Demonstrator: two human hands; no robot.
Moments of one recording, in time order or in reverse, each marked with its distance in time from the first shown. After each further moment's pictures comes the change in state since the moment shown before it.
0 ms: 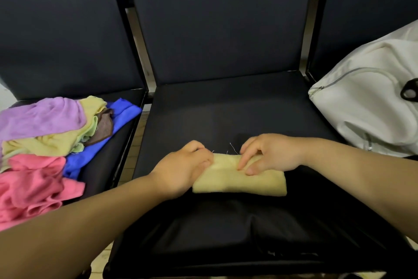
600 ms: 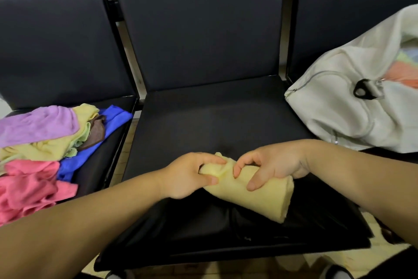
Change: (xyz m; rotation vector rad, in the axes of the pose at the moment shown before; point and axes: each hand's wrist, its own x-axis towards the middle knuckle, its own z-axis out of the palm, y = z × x) left_hand 0.005 0.055 0.003 -0.380 -0.177 -0.040; right_hand -0.058 0.000 0.005 0.598 -0.263 0.185
